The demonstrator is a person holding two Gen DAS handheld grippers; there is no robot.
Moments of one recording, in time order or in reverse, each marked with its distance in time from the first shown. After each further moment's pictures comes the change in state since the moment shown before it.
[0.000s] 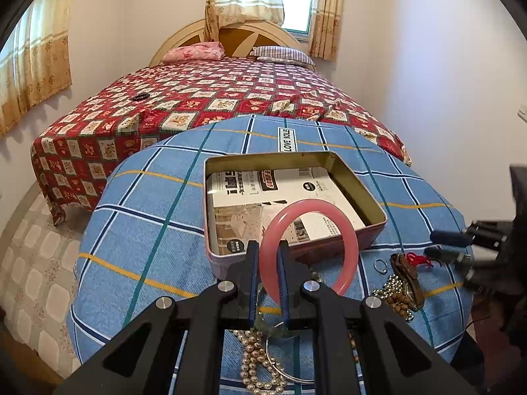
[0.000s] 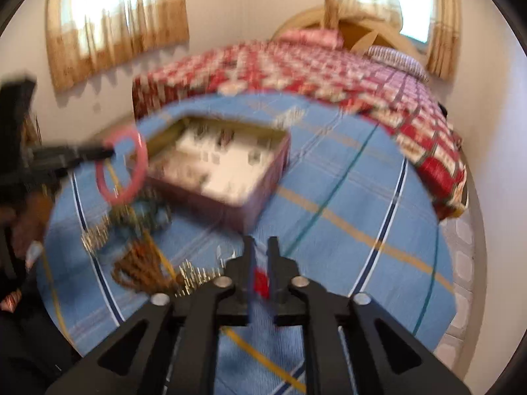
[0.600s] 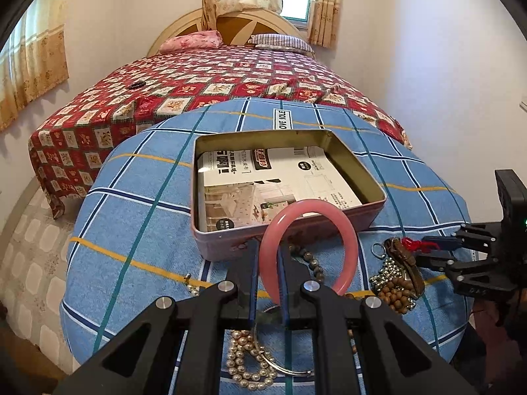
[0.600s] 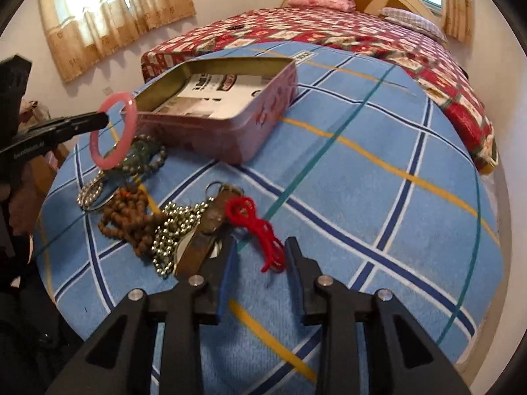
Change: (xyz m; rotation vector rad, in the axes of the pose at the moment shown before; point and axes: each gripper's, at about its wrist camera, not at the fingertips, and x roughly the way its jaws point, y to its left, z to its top) left arm 0.009 -0.013 -0.010 0.011 0.051 0.004; right arm 0.022 -0.017 -0.028 0.018 0.077 0.100
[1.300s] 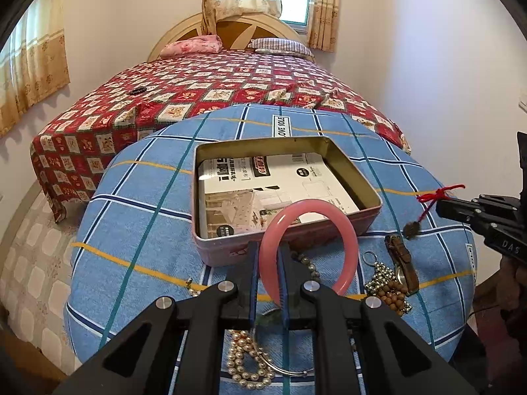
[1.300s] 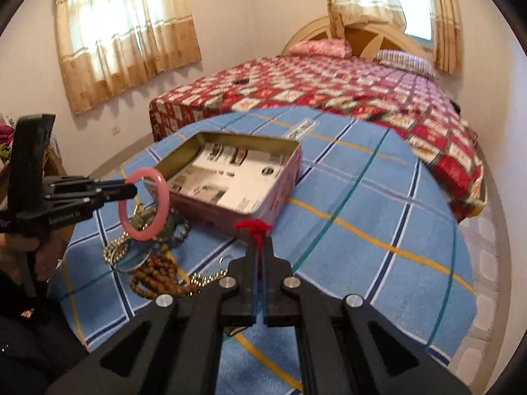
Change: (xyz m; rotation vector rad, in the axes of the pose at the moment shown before) left arm -0.008 0.002 0.004 0.005 -0.022 0.010; right arm -0.050 0.005 0.035 0.052 -0.225 0.037
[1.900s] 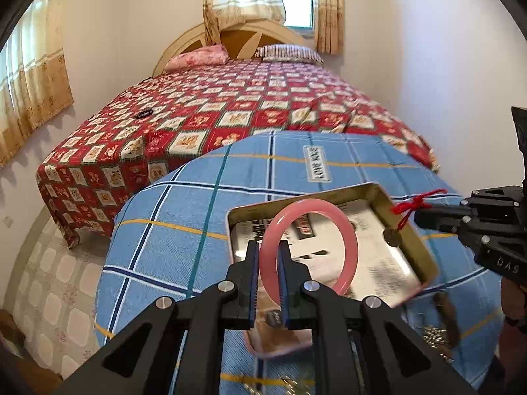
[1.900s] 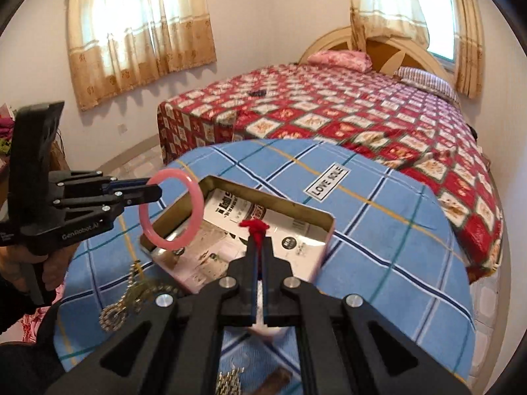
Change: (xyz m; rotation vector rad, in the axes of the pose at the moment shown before) left arm 0.050 0.036 0.068 0.055 -0.018 0.072; right arm 0.080 0.020 0.080 -0.079 0.030 0.028
